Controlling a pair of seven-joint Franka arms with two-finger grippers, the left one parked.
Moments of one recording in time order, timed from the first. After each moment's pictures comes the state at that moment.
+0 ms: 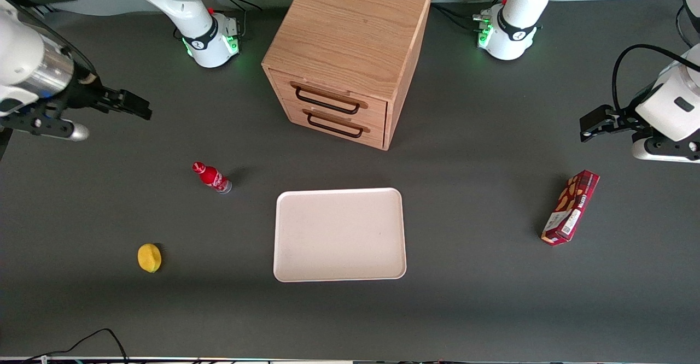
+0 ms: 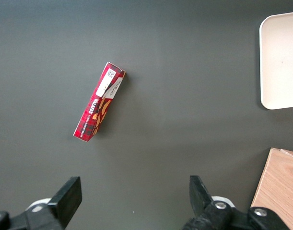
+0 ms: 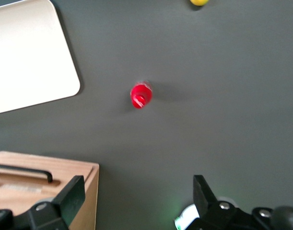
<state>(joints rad) -0.02 -0.03 0.16 -1.74 0.06 1.57 0.35</state>
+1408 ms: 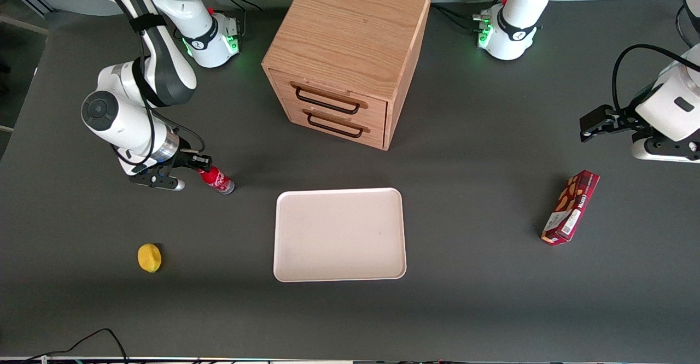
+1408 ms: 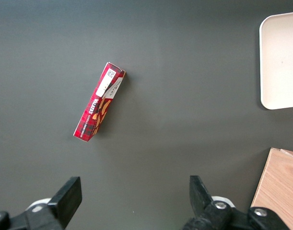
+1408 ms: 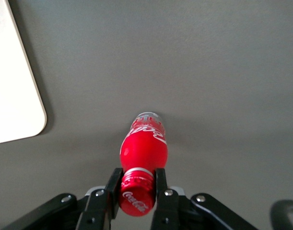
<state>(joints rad) -0.01 0.07 0.18 -2.19 0.04 2.21 0.35</state>
